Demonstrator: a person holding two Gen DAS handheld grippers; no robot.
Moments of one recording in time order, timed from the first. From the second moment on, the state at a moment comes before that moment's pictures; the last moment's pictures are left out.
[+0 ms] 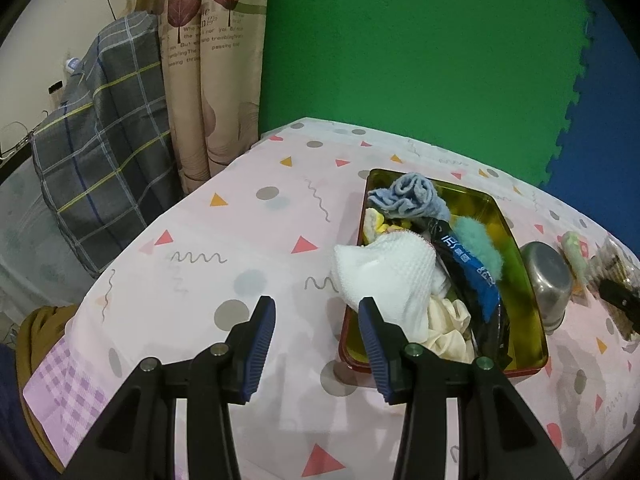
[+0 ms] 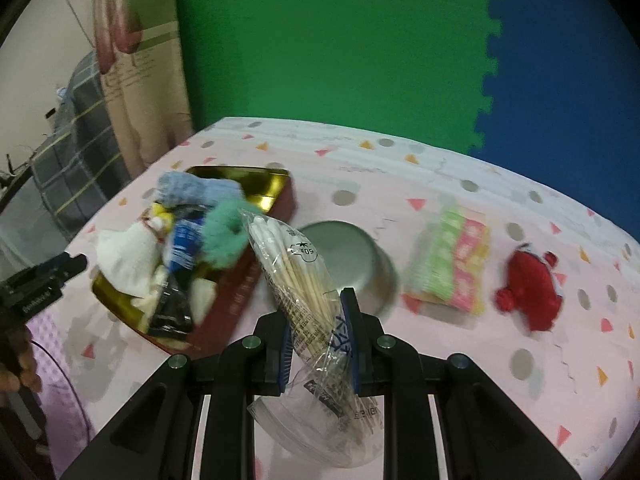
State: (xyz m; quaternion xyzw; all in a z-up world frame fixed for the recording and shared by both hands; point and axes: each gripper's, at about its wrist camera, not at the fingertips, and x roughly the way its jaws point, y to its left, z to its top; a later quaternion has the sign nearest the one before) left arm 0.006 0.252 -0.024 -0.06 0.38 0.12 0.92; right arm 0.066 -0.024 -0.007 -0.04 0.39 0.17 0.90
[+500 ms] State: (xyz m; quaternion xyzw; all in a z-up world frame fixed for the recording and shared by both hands) left arm 0.003 0.250 -0.018 -0.07 0.36 0.12 0.92; right arm 0.081 0.065 -0.005 -0.06 0.39 0.25 0.89
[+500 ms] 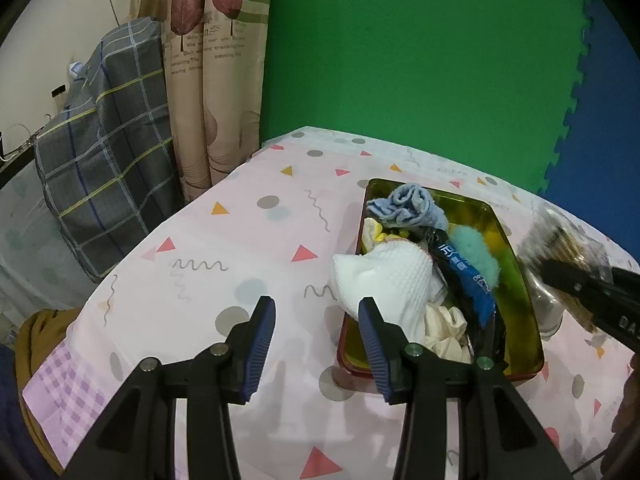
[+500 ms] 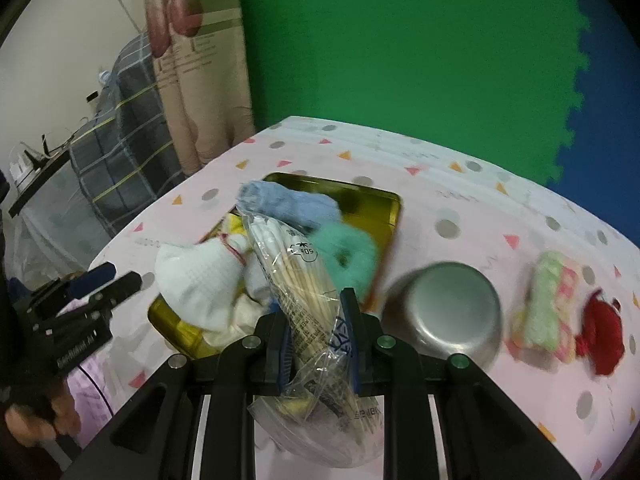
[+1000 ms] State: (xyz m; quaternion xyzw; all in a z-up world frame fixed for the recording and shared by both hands) left arm 0.000 0.254 -0.016 -0.06 0.35 0.16 0.92; right arm 0.114 0.114 -0.025 -0.06 0.41 0.26 0.87
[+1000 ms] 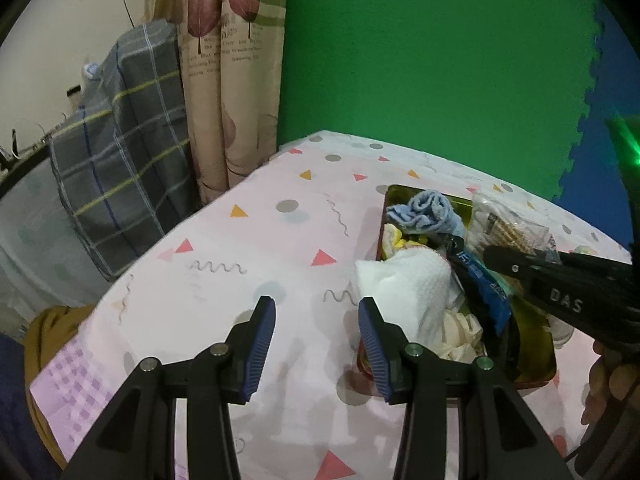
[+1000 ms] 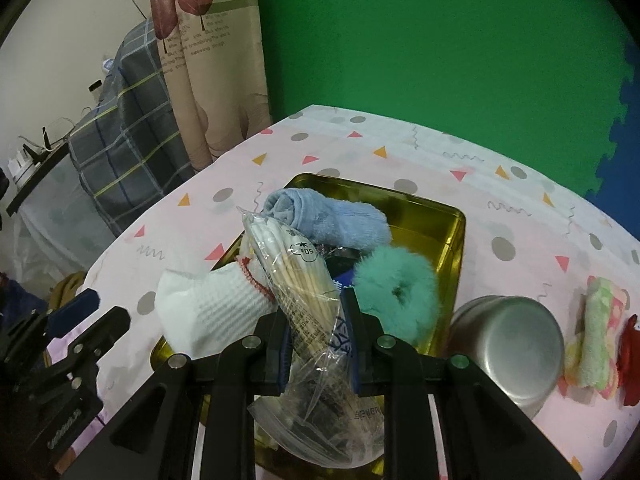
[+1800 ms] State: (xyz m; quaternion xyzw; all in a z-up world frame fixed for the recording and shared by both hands) left arm -0.002 0.254 -0.015 -0.06 0.35 0.16 0.92; right arm 0.093 0.129 -0.016 -0.08 0.38 0.28 0.88
